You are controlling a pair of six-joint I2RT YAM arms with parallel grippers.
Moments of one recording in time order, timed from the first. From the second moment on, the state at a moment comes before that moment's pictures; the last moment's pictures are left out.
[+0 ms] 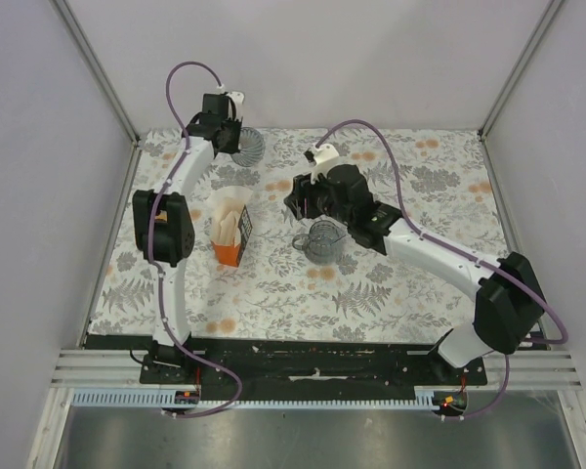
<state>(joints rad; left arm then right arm) -0.17 2.26 2.06 -0.52 -0.06 0.09 0.75 1.55 1.20 0.03 0.02 0.24</state>
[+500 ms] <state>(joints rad) -0.37 1.99 1.89 -0.65 0.30 0.07 0.63 1.24 1.05 0.01 0.12 0.19</state>
